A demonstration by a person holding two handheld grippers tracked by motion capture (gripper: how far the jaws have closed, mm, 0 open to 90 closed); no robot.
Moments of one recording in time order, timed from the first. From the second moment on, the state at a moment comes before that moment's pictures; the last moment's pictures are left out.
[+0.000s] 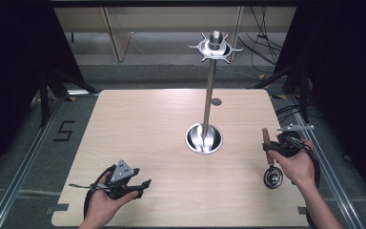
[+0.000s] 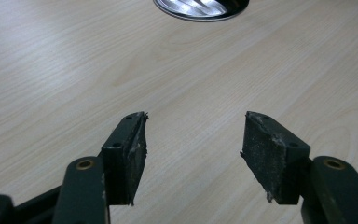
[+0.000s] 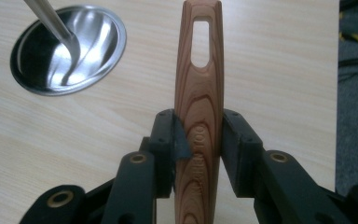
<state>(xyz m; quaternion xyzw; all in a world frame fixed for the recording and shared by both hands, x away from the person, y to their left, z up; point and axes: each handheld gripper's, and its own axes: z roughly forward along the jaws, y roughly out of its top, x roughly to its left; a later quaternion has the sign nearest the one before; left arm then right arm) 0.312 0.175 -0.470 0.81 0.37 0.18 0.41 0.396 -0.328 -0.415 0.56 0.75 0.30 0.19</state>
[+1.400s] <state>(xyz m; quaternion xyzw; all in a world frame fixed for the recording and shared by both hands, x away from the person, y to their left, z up) 0.312 0.176 -0.469 0.81 0.37 0.17 0.41 0.365 -0.286 -0.344 0.41 0.71 0.49 0.29</state>
